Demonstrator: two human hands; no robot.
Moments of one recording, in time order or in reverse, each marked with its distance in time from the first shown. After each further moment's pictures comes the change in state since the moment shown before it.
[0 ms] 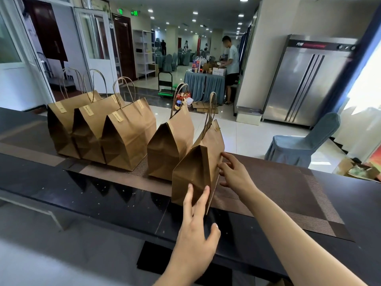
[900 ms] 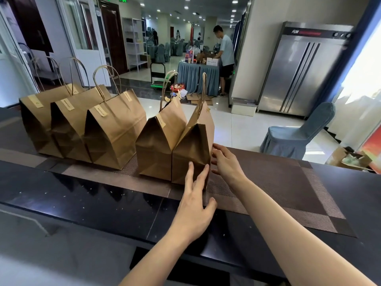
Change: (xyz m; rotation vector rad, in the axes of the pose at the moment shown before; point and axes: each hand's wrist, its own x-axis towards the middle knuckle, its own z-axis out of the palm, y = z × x) left_hand 0.075 -0.025 0.010 -0.027 -0.098 -0.011; right_hand 0.039 0.006 0.015 0.093 0.035 0.041
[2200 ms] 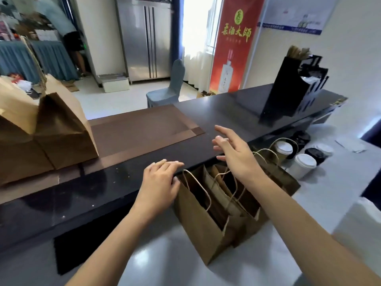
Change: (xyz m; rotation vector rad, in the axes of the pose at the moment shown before) left_hand -0.095 0.046 0.084 0.368 -0.404 0.619; right_hand -0.336 0.021 -0.156 -0.188 0.676 -0.012
